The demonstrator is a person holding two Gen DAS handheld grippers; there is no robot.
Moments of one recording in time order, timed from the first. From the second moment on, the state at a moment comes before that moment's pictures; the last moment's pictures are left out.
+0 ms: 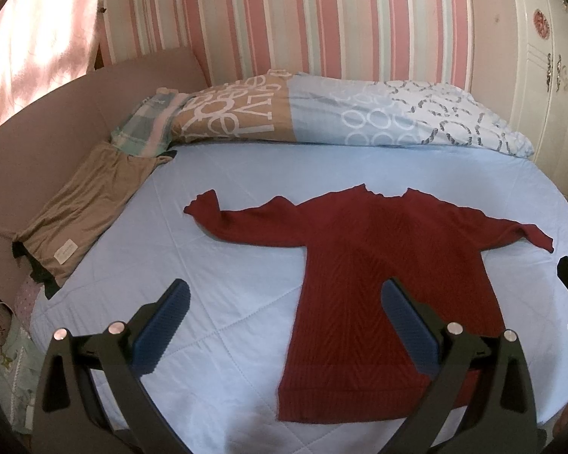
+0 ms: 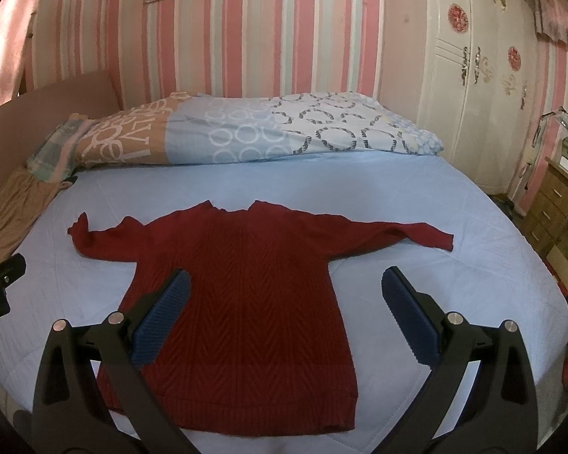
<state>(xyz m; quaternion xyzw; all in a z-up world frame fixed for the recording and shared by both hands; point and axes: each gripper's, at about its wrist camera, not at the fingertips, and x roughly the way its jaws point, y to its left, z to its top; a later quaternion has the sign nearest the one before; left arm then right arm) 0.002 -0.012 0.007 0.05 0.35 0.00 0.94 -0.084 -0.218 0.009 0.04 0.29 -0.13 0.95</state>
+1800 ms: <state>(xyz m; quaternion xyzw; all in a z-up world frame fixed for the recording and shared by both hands) 0.137 -0.147 -0.053 0.11 0.35 -0.07 0.93 0.010 -0.423 -0.063 0.06 0.31 -0.19 0.93</state>
